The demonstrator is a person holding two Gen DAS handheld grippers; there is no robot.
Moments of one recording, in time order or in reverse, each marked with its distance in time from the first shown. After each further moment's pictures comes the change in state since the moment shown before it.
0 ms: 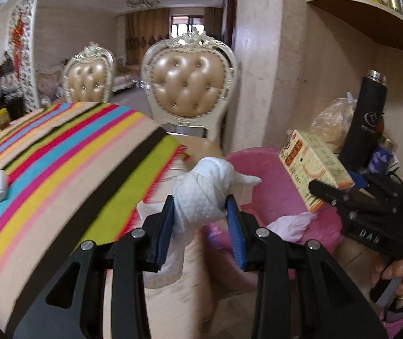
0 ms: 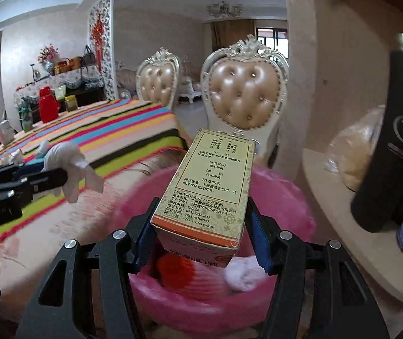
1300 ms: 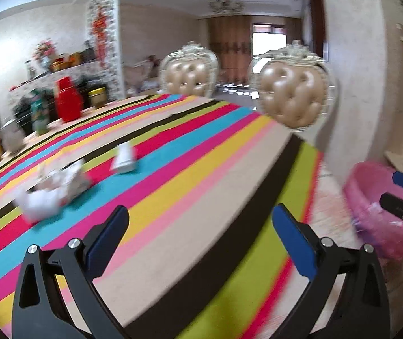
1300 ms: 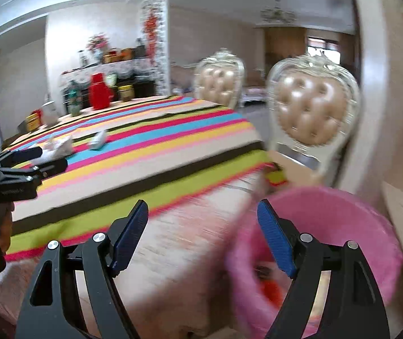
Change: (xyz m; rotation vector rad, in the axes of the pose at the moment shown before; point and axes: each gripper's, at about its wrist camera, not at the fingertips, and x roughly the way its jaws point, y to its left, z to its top) left arm -0.098 0.187 -0.046 -0.171 -0.042 0.449; right arm 0.014 0.164 0.030 -0.166 -0.023 0.285
